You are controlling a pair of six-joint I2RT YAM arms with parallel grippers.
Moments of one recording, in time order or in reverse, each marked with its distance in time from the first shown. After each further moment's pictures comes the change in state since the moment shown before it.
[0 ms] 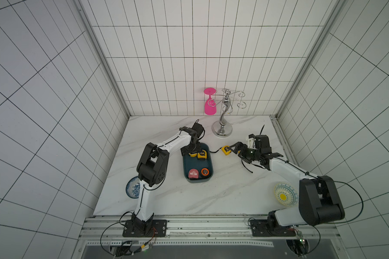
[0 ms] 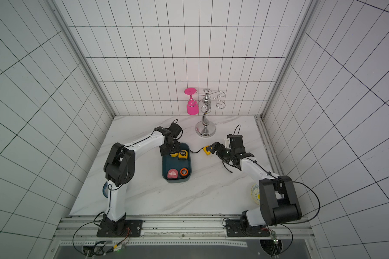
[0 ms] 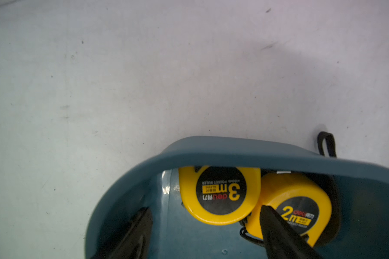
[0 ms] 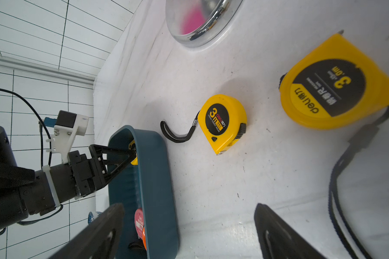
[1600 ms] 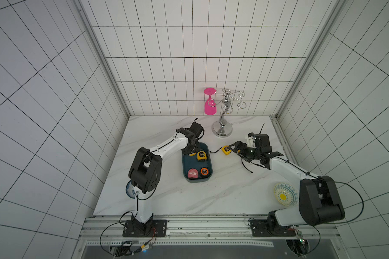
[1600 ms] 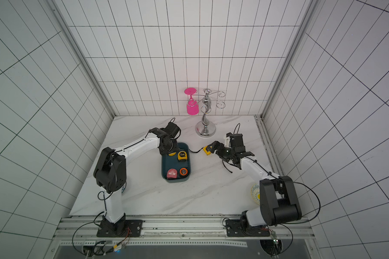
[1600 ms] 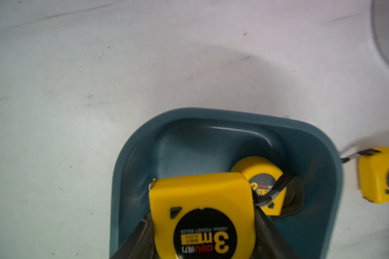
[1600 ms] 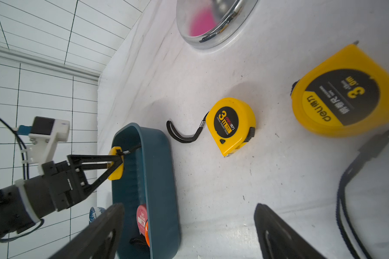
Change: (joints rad) left arm -0.034 -0.199 -0.106 0.049 -0.005 -0.072; right arm 0.019 -0.011 0.022 -0.011 -0.016 -0.036
